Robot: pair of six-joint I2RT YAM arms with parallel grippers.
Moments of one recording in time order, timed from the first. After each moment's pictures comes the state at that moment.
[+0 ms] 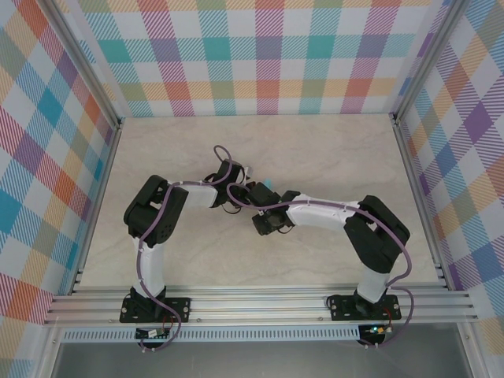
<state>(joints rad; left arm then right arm) -0.51 2.02 1.11 0.08 0.49 -0.70 0.89 1.78 1.11 -0.55 0.12 0.33</state>
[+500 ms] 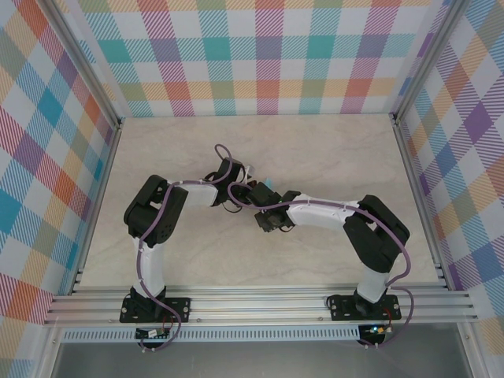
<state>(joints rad) -0.51 2.02 1.13 0.07 0.54 -0.71 0.89 1.78 1.10 -0.53 0.22 0.33</state>
